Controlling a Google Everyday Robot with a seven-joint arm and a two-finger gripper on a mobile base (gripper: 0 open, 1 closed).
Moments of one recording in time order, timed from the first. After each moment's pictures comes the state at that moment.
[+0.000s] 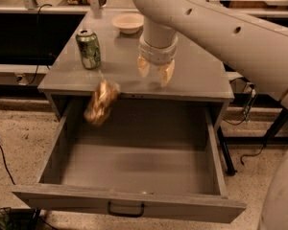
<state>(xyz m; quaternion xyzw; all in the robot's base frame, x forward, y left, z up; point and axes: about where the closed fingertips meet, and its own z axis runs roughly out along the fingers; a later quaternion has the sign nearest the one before) 0.640 -0.034 0.849 -0.95 0.26 -0.13 0.07</state>
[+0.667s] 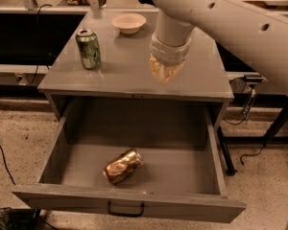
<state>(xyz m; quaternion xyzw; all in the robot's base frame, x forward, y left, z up) 0.614 -0.056 0.858 -0.95 0.29 -0.10 0.08</state>
